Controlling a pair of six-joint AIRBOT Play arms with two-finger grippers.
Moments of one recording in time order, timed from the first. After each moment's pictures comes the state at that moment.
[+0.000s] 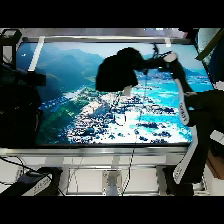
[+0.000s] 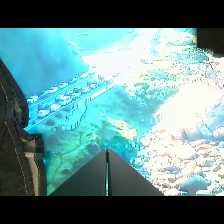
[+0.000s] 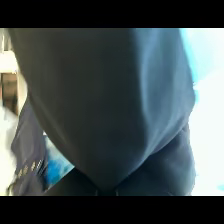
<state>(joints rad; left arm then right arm) -0.11 -1.04 1.47 1.66 -1.37 -1.56 -0.02 -2.07 2.08 -0.61 1.08 1.58</state>
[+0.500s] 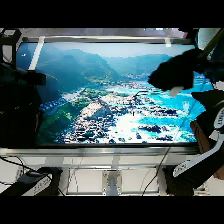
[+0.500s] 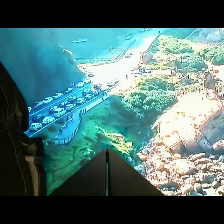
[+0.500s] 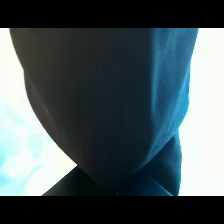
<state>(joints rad) -0.11 -1.04 1.47 1.66 -1.36 -1.56 -0.59 -1.91 2.06 -0.93 1.28 1.66</state>
